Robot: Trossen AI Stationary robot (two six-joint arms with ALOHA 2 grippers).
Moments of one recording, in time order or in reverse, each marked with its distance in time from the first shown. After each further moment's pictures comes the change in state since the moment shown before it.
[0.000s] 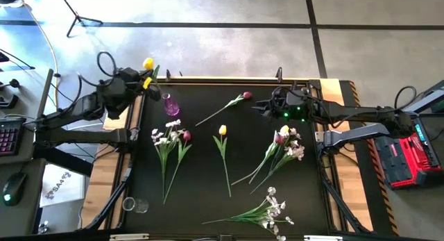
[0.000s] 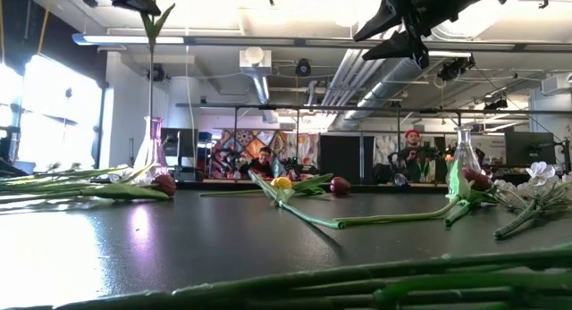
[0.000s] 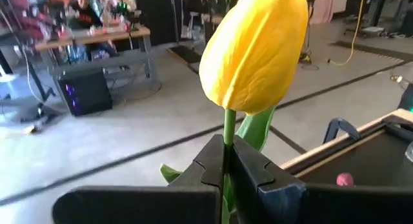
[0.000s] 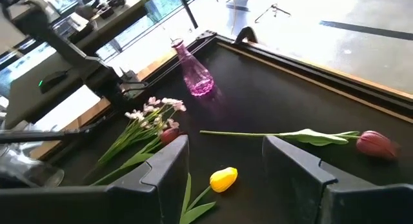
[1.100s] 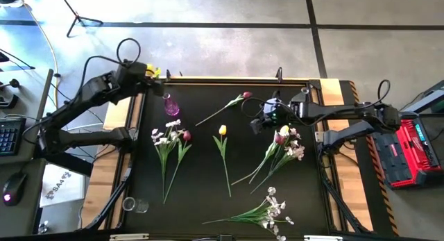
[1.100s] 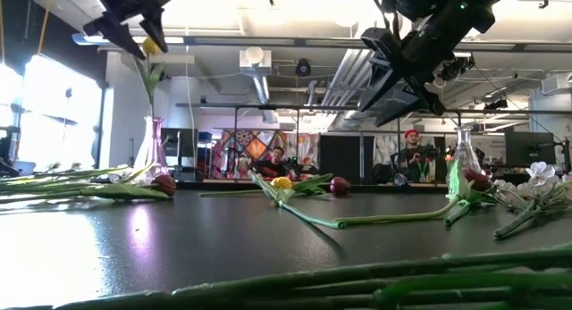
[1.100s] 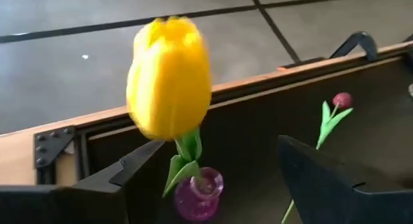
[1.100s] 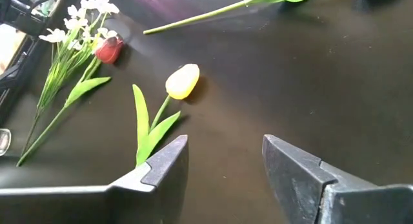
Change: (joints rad) left arm 0.354 0.210 0.203 -0.464 0.476 -0.346; right arm -0.014 0.229 0.000 -0.199 -0.140 0.276
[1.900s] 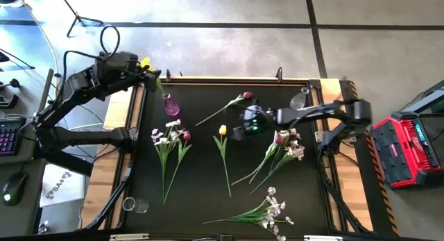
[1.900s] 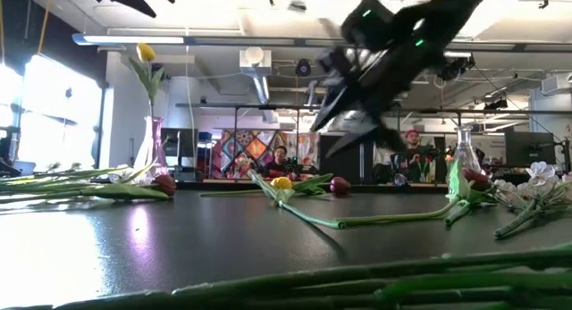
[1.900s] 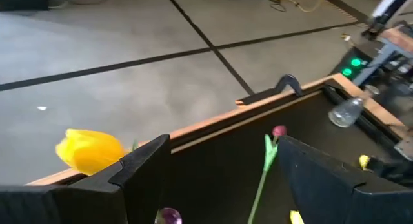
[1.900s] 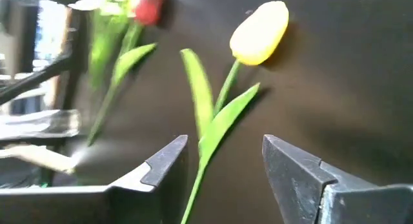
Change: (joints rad) left arm -0.091 0.001 0.229 -0.018 0.031 0.072; right arm 0.026 0.369 0.066 0.343 -0.262 0.195
